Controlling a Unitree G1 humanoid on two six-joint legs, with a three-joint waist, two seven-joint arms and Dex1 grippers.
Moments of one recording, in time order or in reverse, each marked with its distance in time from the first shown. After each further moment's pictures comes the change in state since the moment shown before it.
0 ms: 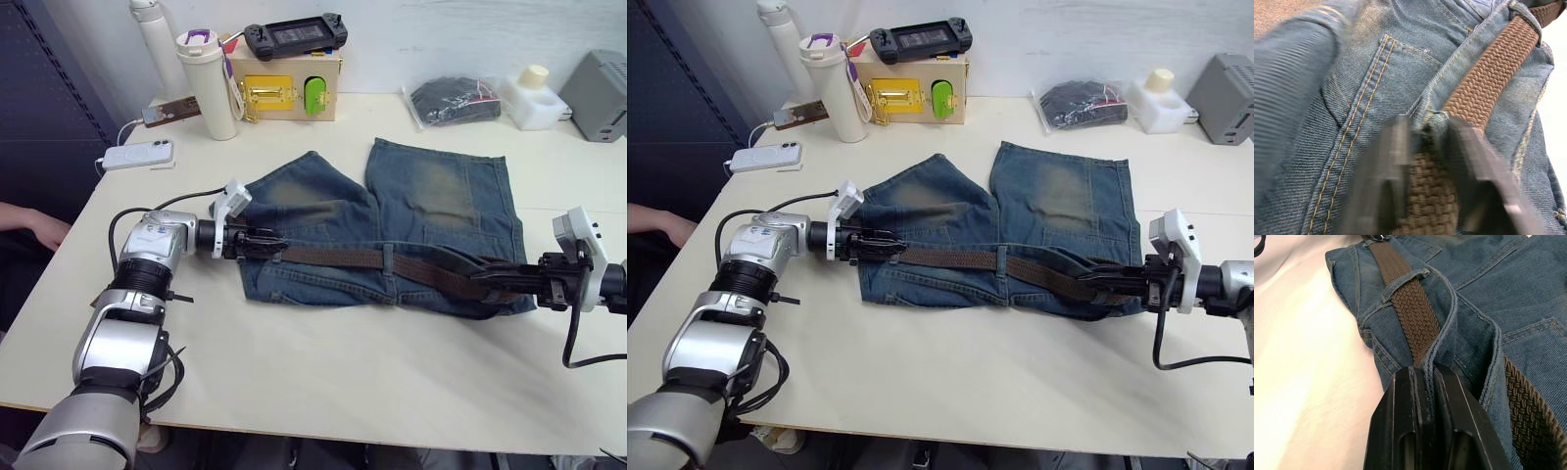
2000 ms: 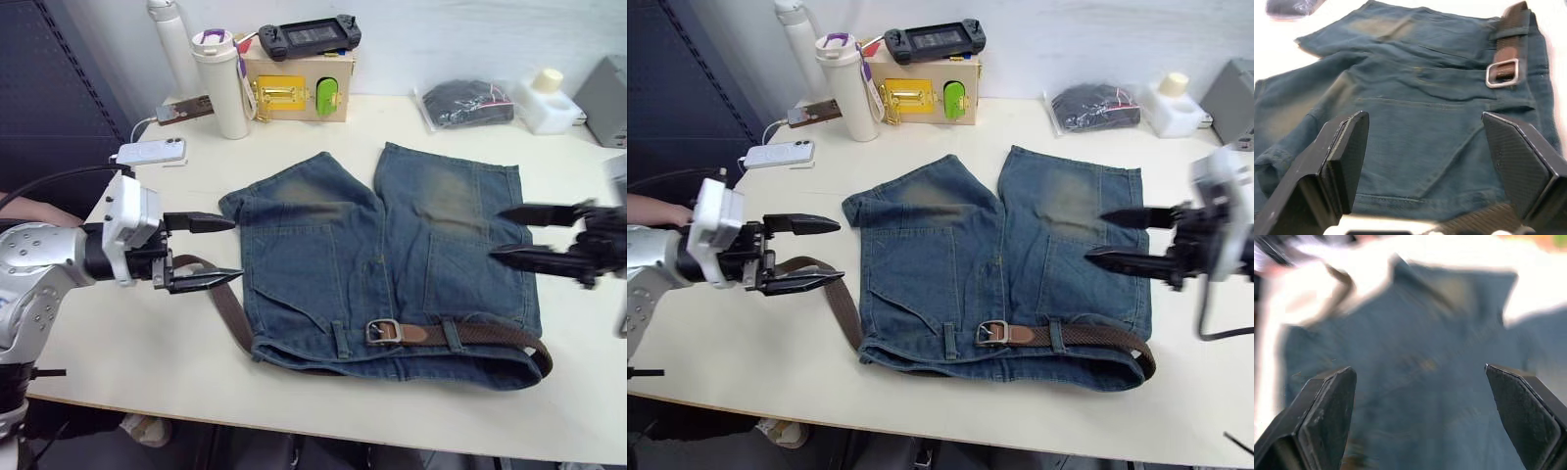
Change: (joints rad) left arm 0.442 0.336 0.113 -0.823 -0.352 -0.094 0.232; right arm -0.210 -0.030 0.175 -0.022 -0.029 0.149 -0.330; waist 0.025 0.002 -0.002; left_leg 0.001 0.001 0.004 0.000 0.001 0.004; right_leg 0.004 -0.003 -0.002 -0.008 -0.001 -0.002
